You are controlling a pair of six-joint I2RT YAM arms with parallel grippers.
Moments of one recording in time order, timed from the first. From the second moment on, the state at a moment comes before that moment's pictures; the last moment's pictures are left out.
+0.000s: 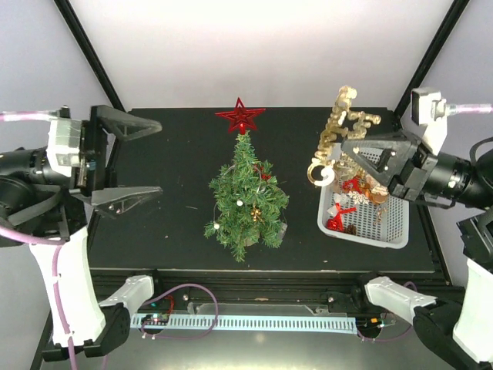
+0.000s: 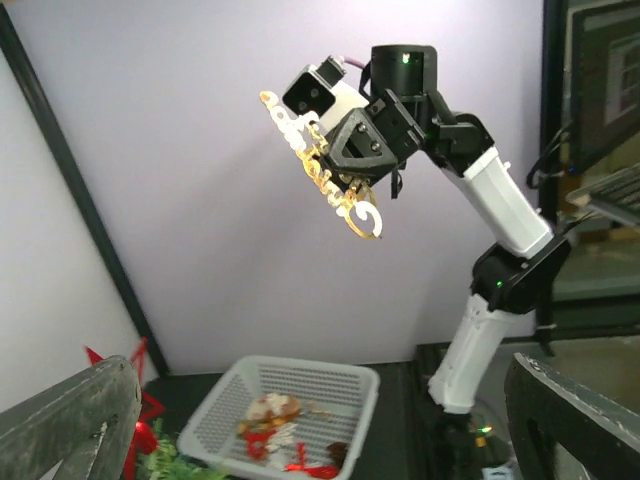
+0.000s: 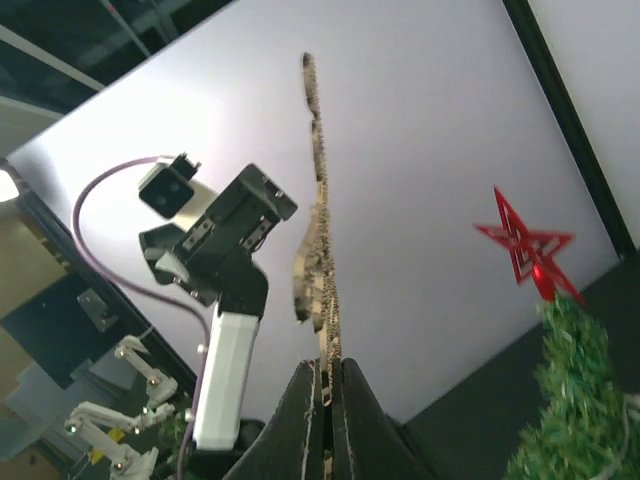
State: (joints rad) left arm 0.10 1.01 1.70 0.63 1.54 -1.16; right arm 0.35 1.05 2.05 -0.86 -0.90 0.71
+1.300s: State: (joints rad) left arm -0.06 1.02 1.79 -1.13 0.58 0.31; right arm 0.57 1.38 1.95 -1.42 -0.12 0.68
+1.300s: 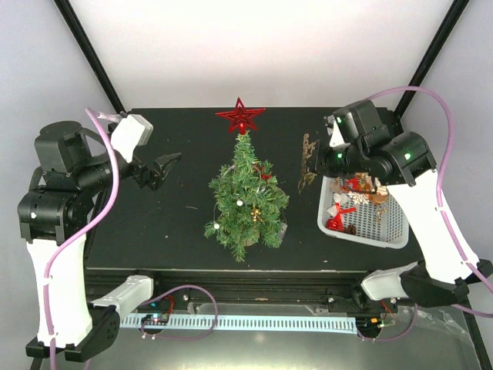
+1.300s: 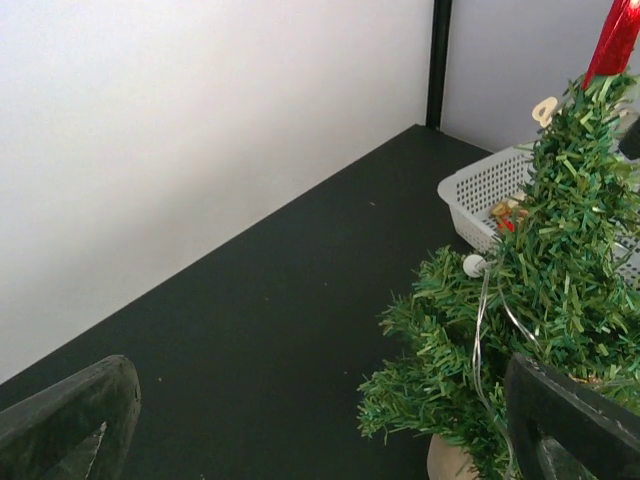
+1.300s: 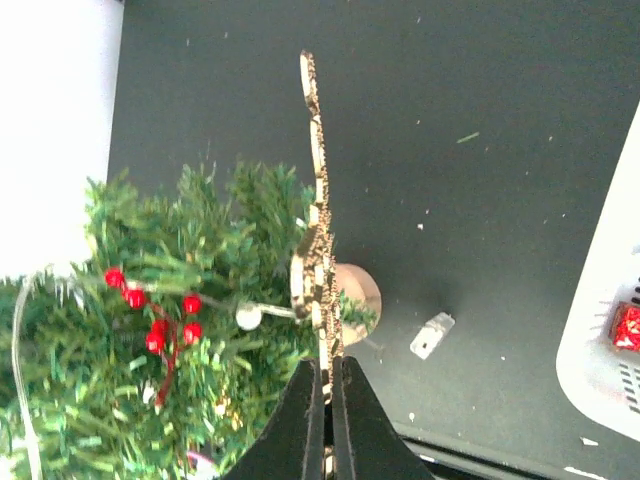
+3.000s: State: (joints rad) left arm -0.27 0.82 1.58 -1.36 0.66 0.60; right arm 1.49 1.25 1.87 -1.44 0.11 0.97
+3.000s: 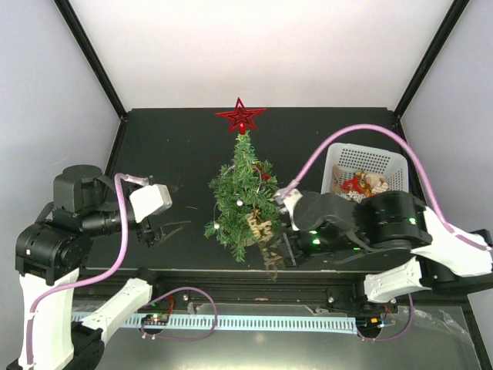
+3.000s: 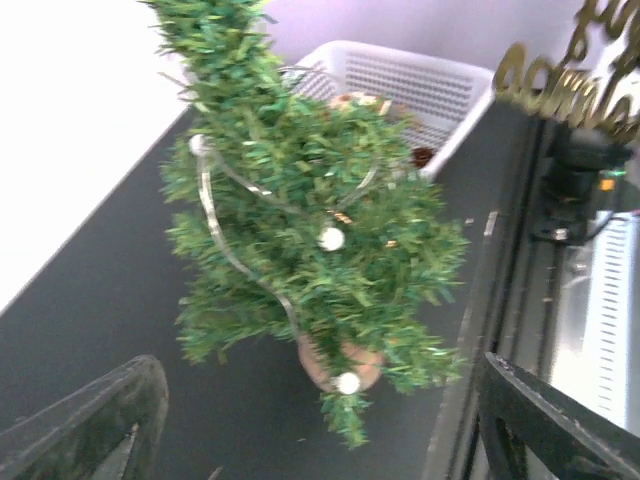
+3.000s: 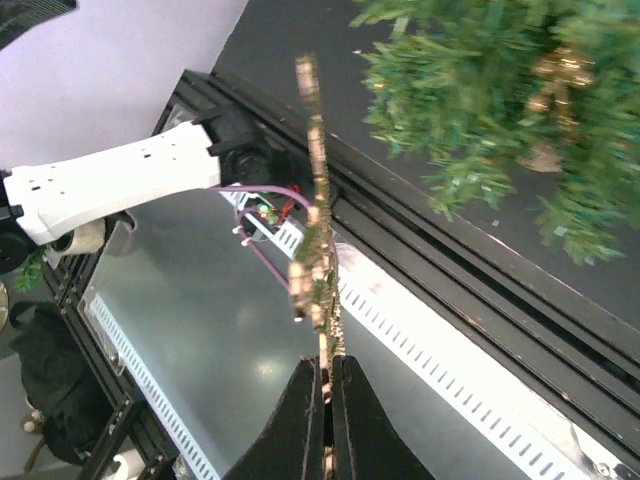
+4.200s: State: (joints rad) left arm -0.36 0.91 1.54 -1.52 1.04 0.68; right arm 1.51 1.64 2.19 -1.40 -0.05 0.68
